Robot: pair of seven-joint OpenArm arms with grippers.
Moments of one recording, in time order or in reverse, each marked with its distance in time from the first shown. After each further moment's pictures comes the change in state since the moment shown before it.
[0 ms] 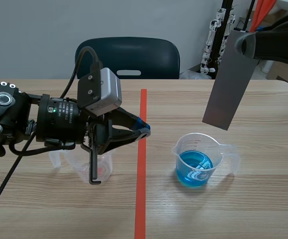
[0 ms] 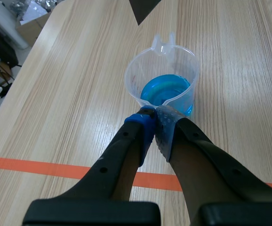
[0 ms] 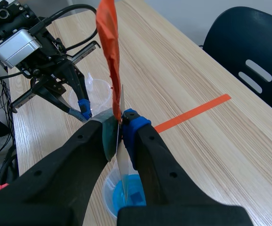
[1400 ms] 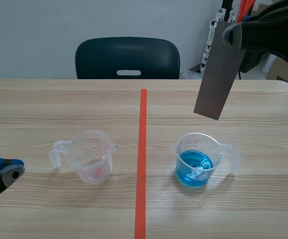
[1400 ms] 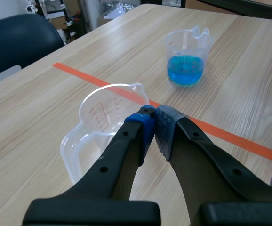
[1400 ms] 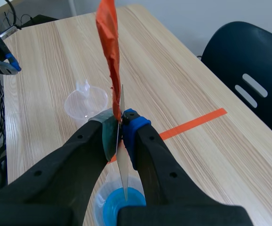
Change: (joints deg) left arm 49.9 -13.5 -37.8 0.0 -1.3 6.8 -39.5; right arm 4.7 -5.5 0.5 0.0 -1.5 0.0 -5.0
